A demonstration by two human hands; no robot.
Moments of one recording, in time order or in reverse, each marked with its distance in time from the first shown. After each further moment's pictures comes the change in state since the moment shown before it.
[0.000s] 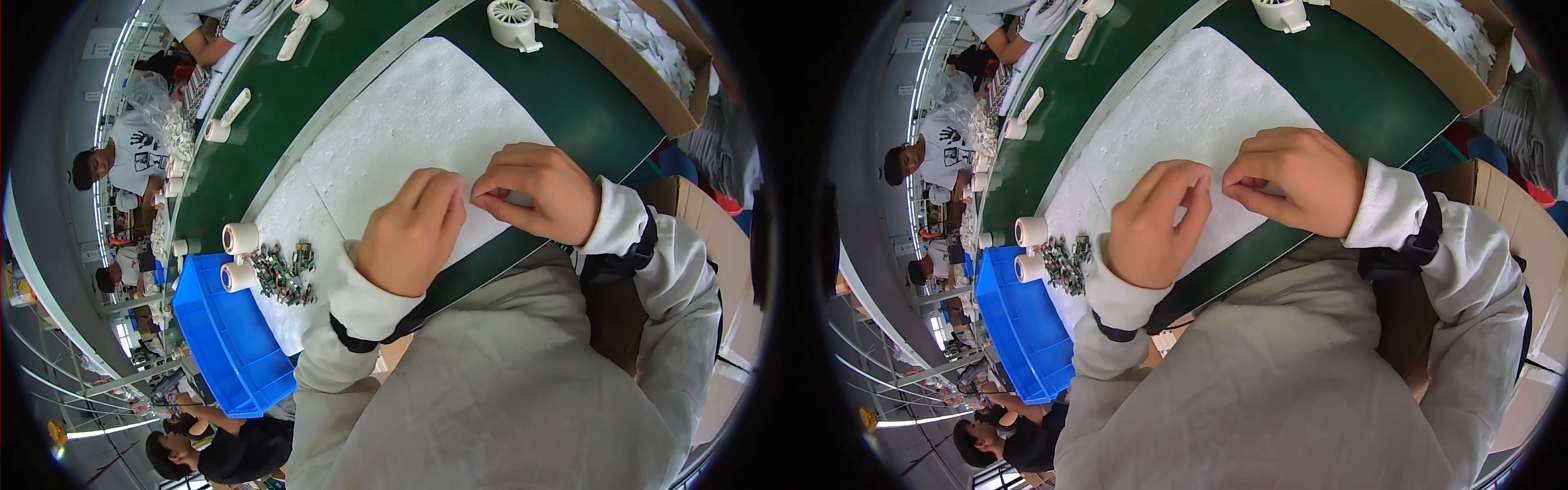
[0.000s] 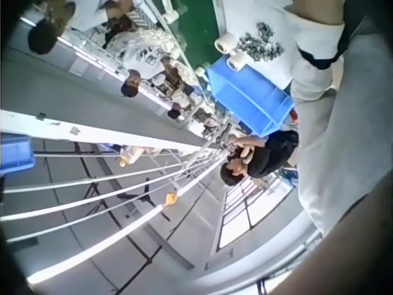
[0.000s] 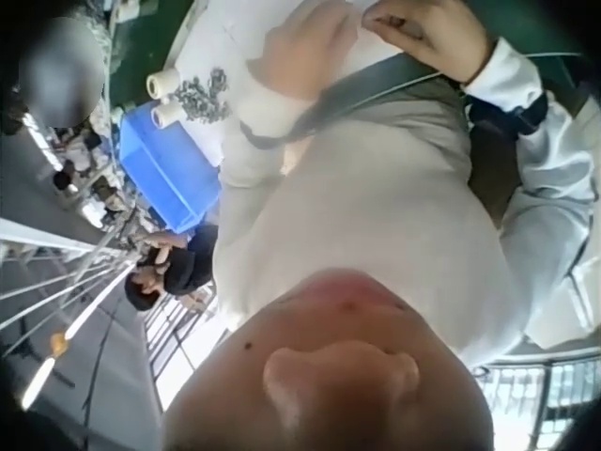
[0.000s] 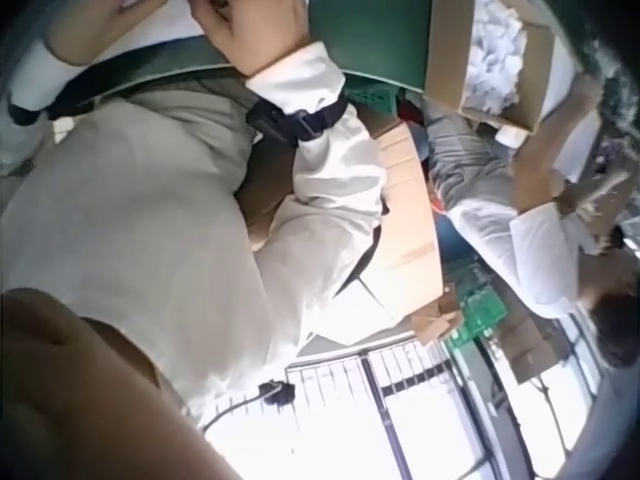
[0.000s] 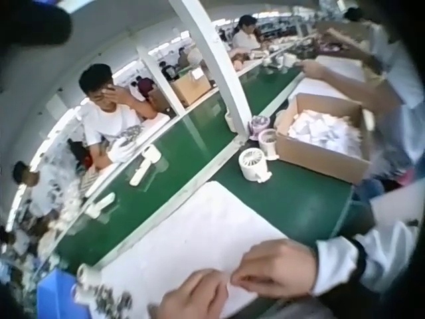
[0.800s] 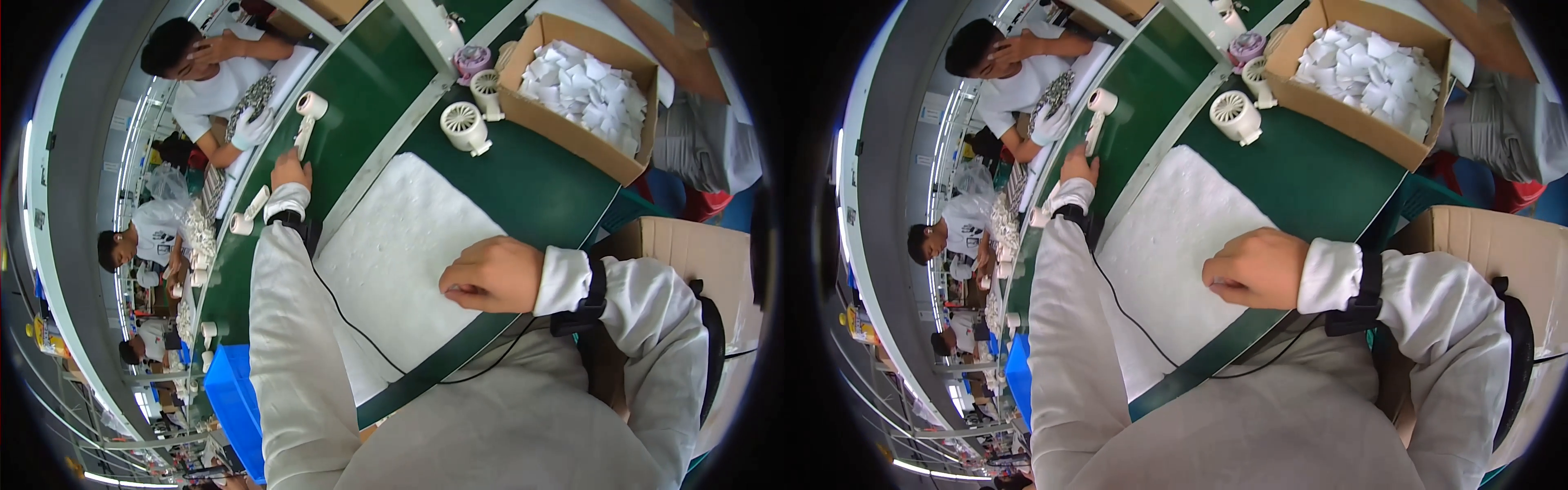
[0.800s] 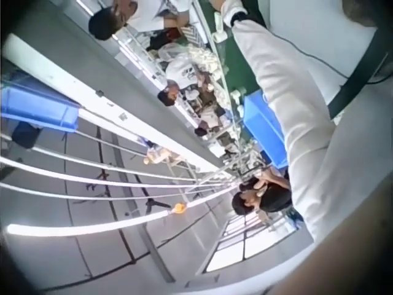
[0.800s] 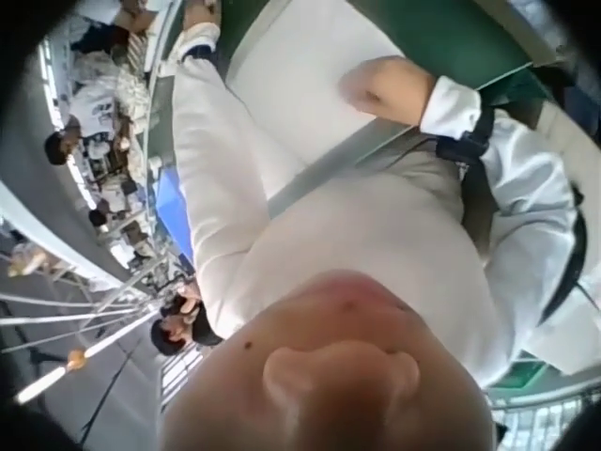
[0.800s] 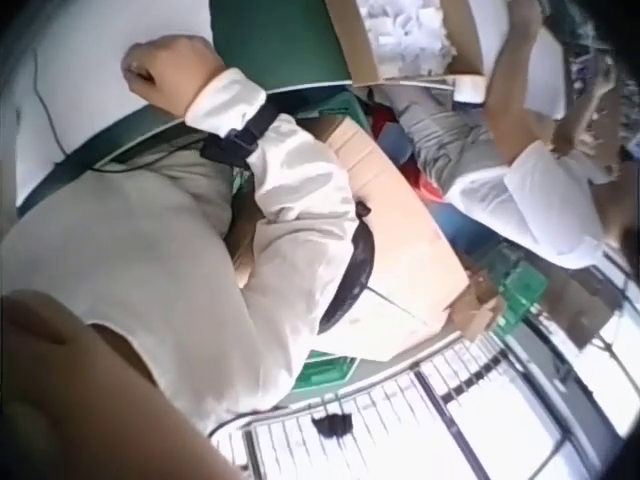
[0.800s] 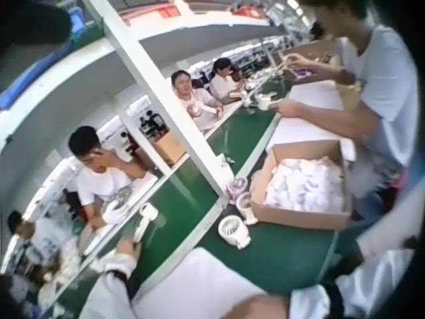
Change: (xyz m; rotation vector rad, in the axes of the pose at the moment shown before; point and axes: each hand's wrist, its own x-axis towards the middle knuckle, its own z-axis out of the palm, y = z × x) left_hand 0.178 -0.342 -0.029 0.752 0.131 -0.086; right_hand 0.001 0.011 -0.003 0.017 0.004 -0.015
